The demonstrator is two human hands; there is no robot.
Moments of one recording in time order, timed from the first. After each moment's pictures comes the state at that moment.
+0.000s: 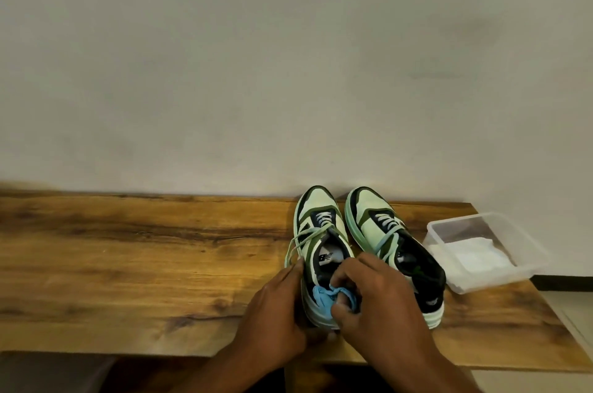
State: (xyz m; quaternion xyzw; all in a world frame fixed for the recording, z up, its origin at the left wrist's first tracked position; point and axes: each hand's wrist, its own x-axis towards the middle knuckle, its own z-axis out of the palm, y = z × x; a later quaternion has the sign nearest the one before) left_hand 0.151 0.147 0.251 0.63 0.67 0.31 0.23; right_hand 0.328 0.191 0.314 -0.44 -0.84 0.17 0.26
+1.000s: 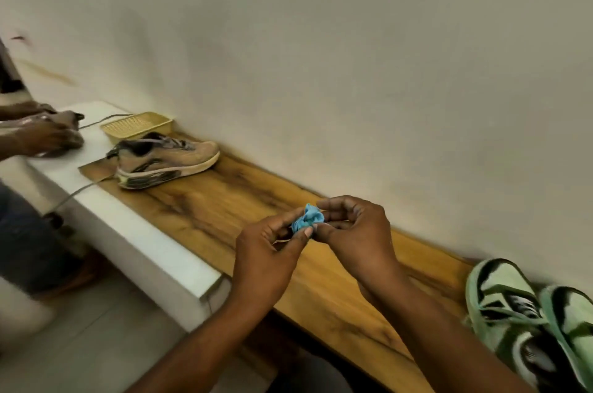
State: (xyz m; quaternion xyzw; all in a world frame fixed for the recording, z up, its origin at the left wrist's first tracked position) left_hand -0.066 0.007 0.334 0.28 0.67 0.68 0.07; right_hand 0.023 0.120 0.389 -0.29 -0.74 0.54 0.28
